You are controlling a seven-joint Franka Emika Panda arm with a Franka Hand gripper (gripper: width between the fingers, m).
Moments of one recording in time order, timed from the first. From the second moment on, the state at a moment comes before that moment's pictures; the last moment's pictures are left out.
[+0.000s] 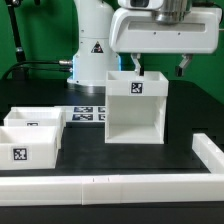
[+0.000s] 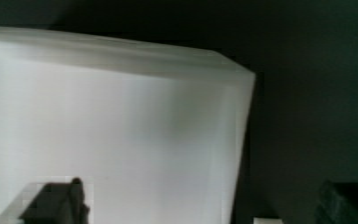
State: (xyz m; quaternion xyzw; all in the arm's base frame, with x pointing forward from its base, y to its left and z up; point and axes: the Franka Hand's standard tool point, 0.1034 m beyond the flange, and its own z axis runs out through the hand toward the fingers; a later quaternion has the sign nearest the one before) arm 0.417 0.101 0.108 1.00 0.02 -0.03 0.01
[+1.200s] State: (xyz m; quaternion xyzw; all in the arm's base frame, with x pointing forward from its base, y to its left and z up) arm 0.427 0.106 0.101 1.00 -0.01 -0.04 -0.01
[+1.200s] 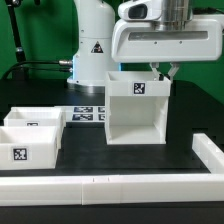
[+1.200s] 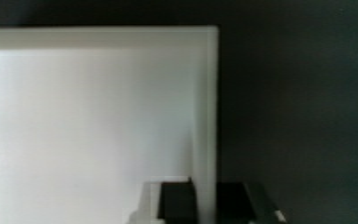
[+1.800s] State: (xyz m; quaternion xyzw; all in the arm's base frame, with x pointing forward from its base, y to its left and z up) arm 0.472 0.091 0.102 1.00 0.00 -0.02 -0.02
